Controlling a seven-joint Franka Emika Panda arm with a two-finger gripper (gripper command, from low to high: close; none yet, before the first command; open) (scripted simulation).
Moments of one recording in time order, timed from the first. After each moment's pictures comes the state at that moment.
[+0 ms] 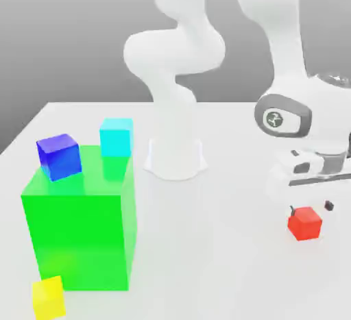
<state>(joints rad) 0.40 0.30 0.31 -2.68 -0.45 2.95 1.73</state>
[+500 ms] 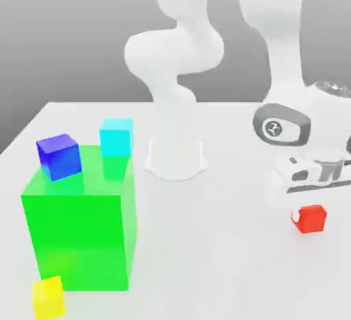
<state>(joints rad) 0.34 0.20 0.40 -2.71 -0.30 2.90 1.61</state>
